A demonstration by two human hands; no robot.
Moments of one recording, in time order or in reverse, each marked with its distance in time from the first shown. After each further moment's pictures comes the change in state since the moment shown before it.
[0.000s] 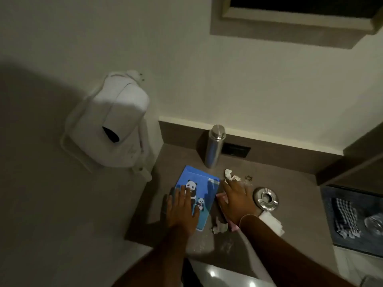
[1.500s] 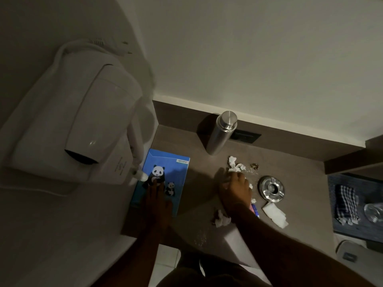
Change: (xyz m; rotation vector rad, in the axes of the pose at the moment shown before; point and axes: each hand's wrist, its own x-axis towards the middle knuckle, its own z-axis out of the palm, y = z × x) left_hand 0.039 -0.089 0.041 -0.307 -0.045 -0.252; right_hand 0.058 -0.012 0.045 0.172 0.041 0.384
